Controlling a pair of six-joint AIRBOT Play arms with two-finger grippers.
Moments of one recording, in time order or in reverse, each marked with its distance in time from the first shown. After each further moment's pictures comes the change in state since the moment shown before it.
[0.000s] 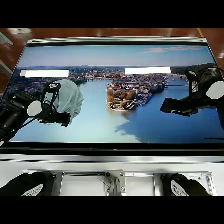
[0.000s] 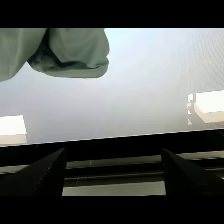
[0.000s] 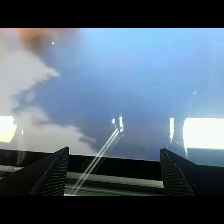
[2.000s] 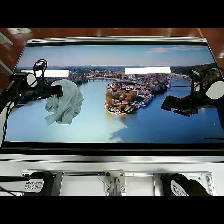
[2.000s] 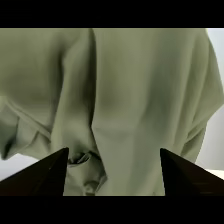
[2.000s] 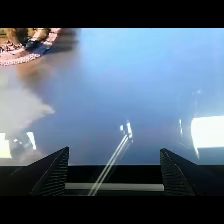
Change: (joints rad) left arm 0.379 -0.465 0.319 -0.145 0.346 0.145; right arm 0.000 0.000 0.000 -0.016 -0.029 0.114
